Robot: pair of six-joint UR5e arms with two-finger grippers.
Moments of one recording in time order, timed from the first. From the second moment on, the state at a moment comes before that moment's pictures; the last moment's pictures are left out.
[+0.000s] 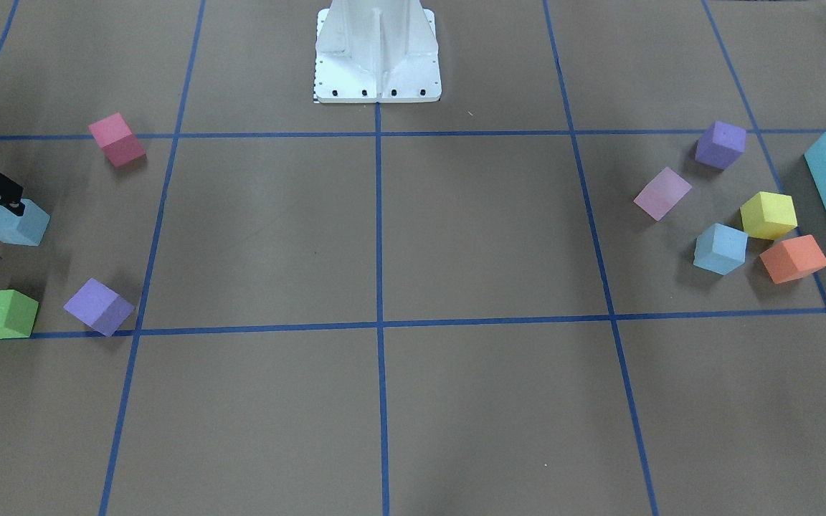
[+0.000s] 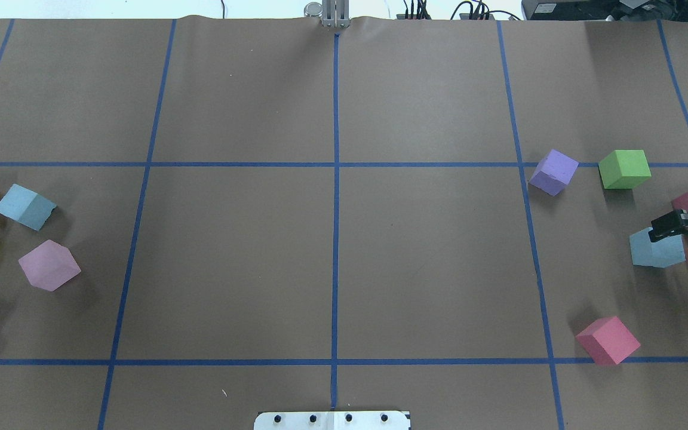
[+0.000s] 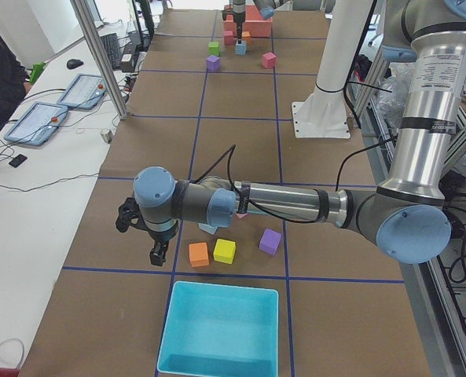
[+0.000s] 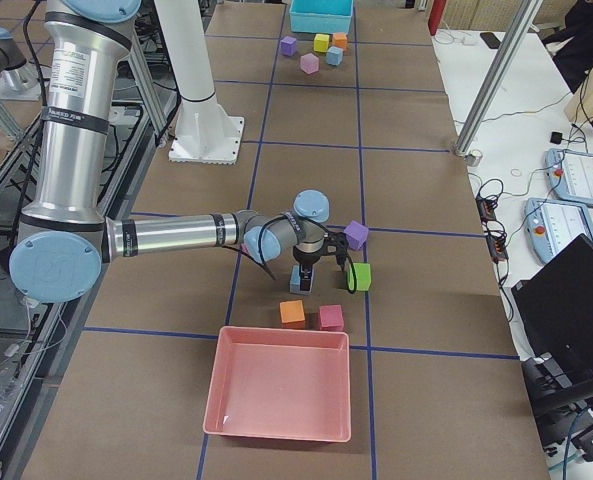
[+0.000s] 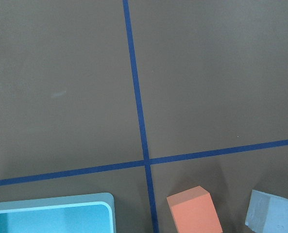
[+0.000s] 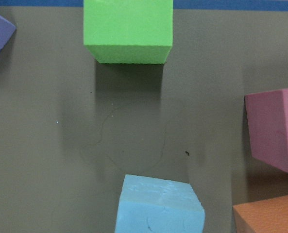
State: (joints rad) left arm -1.61 -1.71 -1.53 -1.64 -2.41 0.05; right arm 1.03 -1.75 1.78 -1.17 2.22 0.67
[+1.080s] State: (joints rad) left arm -1.61 -1.71 -1.52 -1.64 -2.41 0.05; right arm 1.00 -1.74 1.74 -1.16 2.20 0.69
